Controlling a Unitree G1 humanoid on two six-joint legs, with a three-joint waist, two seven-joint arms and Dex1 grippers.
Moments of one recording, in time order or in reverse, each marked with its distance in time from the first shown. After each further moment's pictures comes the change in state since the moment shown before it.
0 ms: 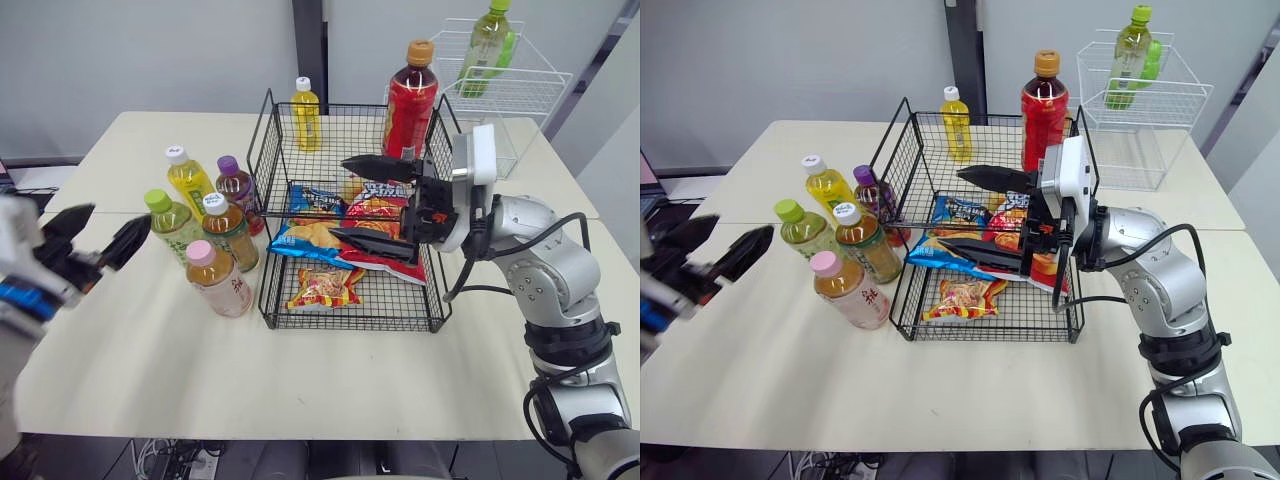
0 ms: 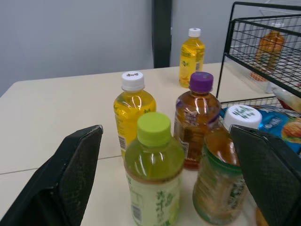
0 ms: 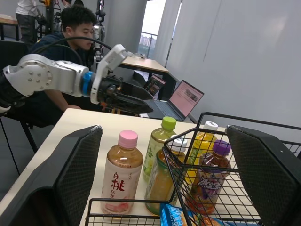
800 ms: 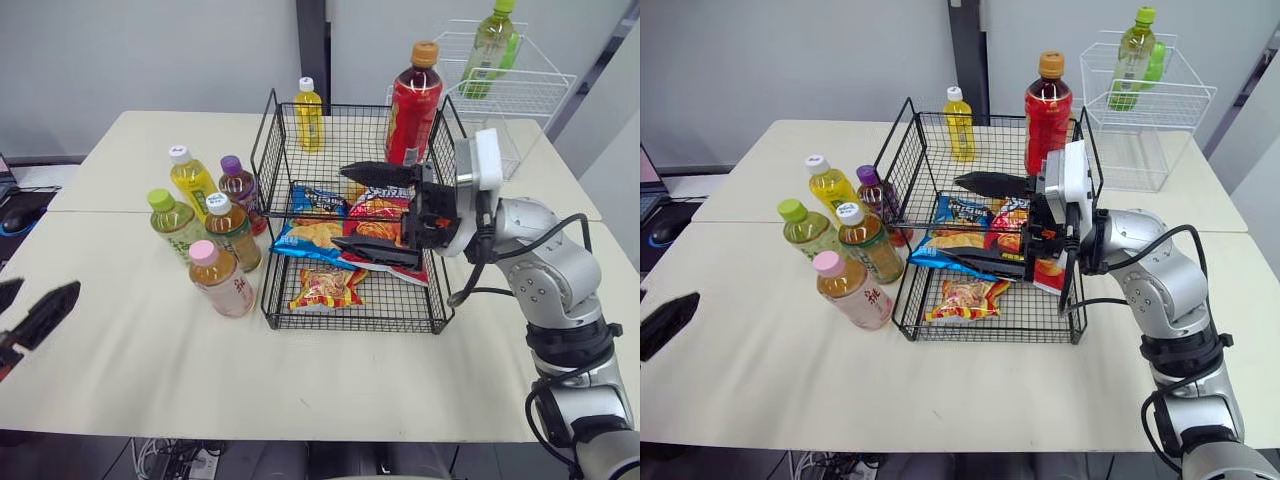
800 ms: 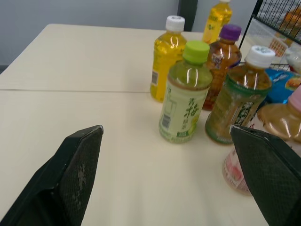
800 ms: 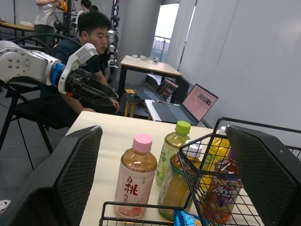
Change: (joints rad) left arm 0.449 -0.117 0.561 -0.178 -0.094 0.209 -0.350; right arm 0.003 -0.003 0.002 0.016 0.033 -0.003 0.056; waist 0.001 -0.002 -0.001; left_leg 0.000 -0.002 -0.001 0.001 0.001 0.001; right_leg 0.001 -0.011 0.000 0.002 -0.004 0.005
